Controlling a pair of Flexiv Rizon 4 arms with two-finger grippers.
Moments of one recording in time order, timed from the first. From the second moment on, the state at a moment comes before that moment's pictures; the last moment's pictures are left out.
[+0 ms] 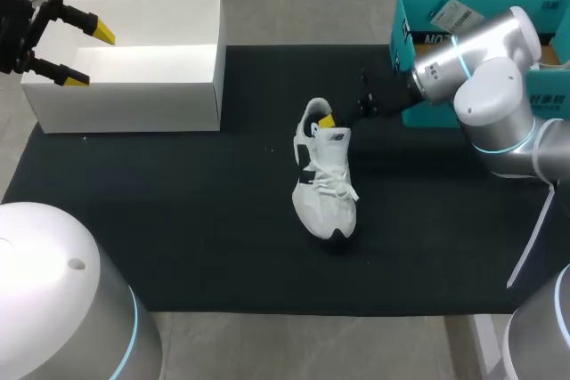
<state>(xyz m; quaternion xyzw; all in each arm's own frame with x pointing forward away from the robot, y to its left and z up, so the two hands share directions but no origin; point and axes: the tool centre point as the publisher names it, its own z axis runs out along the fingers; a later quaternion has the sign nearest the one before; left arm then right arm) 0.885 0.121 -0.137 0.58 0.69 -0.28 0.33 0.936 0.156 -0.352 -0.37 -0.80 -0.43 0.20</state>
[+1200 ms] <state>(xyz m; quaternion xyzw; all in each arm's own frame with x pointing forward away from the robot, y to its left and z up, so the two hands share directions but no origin) 0.885 0.121 -0.137 0.58 0.69 -0.28 0.33 0.933 0.165 -0.340 -0.37 -0.81 -0.41 0.20</state>
